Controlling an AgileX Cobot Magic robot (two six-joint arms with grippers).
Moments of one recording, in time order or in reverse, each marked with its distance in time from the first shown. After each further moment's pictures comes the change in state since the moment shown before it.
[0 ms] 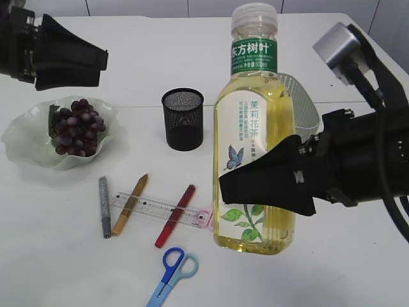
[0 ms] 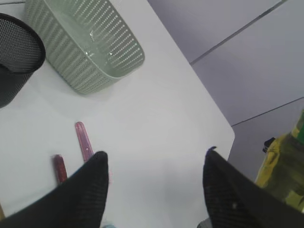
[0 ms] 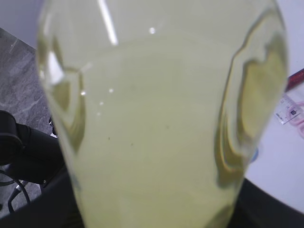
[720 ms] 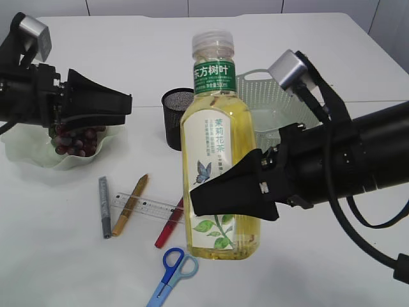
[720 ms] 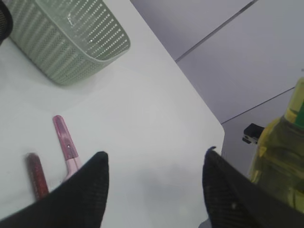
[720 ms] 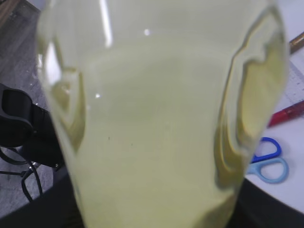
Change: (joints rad) left arm -0.057 0.043 0.241 -0.216 -0.032 0.342; right arm 0.000 0.194 -0.039 0.145 0.099 -0.259
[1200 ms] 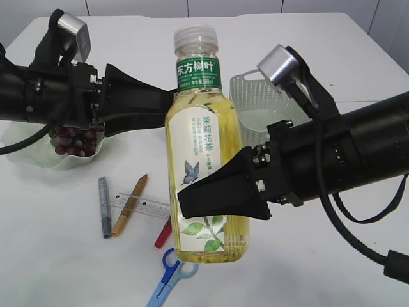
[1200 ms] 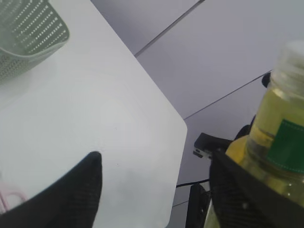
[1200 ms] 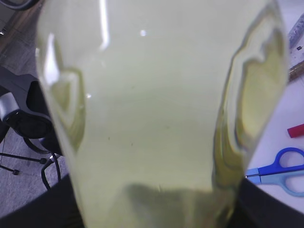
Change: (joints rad) left arm -0.152 0.002 0.002 -0.101 -0.002 -0.017; right arm 0.000 0.054 -0.036 0.035 0.102 -0.063
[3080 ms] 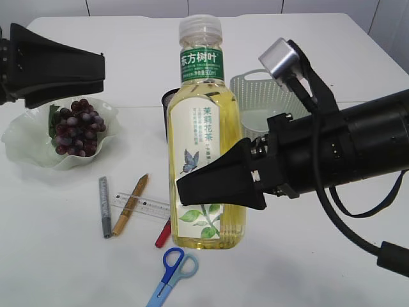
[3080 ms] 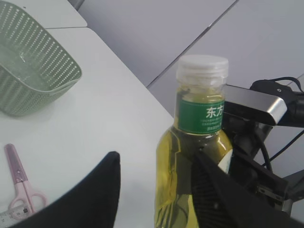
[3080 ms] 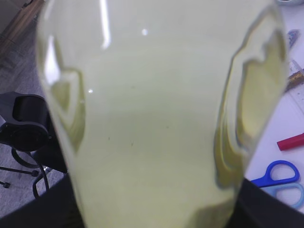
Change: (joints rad) left arm 0.152 -0.322 0.124 0.052 0.013 -0.077; right arm 0.000 0.001 -0.002 0.045 -0.034 -0.034
